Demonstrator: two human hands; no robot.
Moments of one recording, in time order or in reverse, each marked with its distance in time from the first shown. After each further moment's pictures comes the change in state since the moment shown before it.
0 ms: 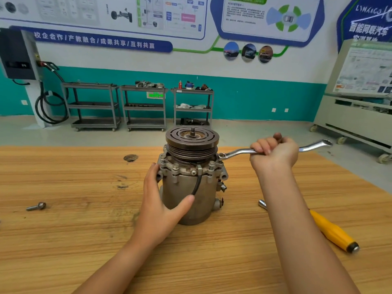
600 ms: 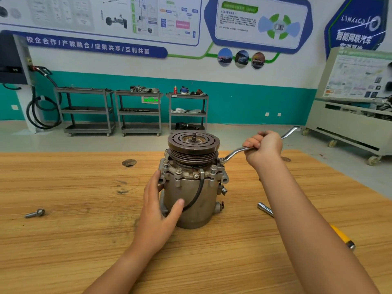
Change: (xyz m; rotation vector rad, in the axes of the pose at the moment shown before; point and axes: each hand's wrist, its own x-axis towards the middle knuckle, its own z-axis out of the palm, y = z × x) left_hand -0.001 -0.010 -0.006 0.008 -0.035 0.061; right_hand 0.026 0.009 0.013 -0.238 0.000 0.060
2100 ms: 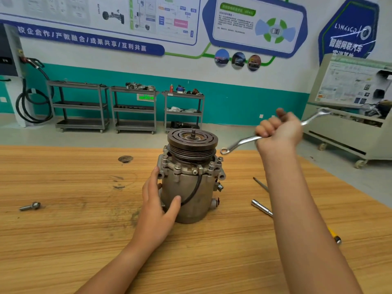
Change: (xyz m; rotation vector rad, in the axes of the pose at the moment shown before) left_hand -0.003 -0.008 0.006 -0.027 0.020 -0.018; right_hand -0.046 -0.027 0.019 0.053 -0.110 -0.231
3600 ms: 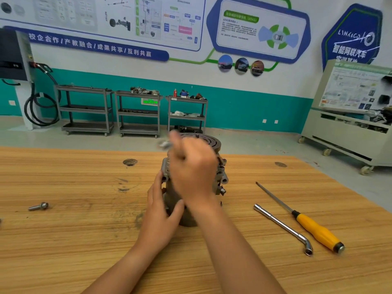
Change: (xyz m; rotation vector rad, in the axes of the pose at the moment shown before) left_hand 0.000 0.007 -0.001 0.058 0.001 -0.008; right_hand -0.092 0.110 0.003 -1.030 -0.545 -1.360
